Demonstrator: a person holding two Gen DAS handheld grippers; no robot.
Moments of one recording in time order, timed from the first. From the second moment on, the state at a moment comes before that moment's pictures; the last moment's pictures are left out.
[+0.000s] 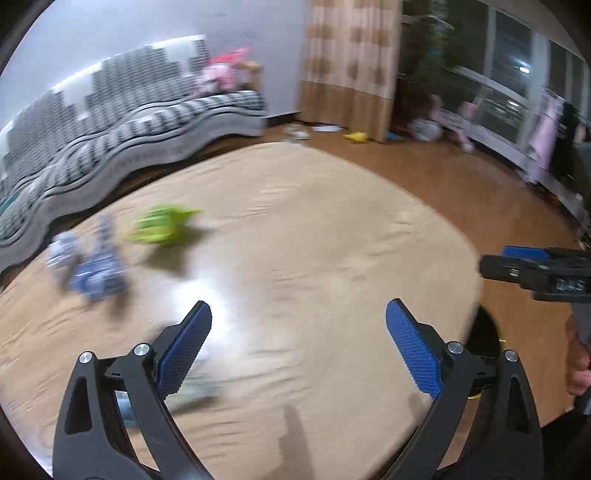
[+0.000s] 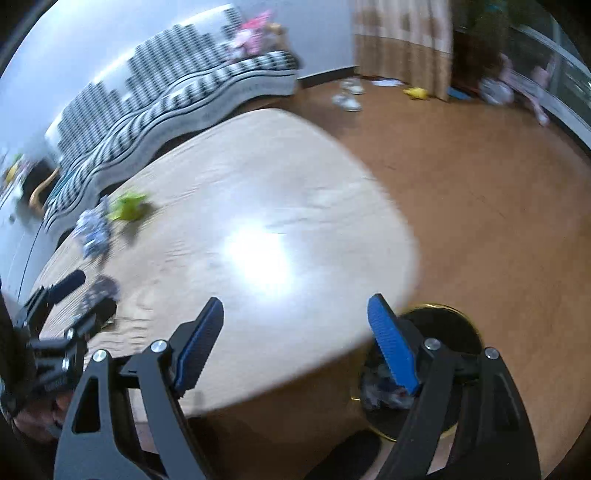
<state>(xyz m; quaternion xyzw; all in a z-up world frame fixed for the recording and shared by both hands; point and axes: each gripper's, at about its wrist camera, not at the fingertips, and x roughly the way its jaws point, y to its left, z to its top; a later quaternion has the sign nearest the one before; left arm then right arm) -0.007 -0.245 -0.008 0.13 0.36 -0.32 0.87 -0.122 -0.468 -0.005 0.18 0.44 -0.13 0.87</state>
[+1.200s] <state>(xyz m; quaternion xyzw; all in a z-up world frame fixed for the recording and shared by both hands) 0.183 -0.017 -0.043 0.03 0.43 -0.14 0.89 0.182 -0.206 -0.062 0.10 0.53 0.06 0.84</state>
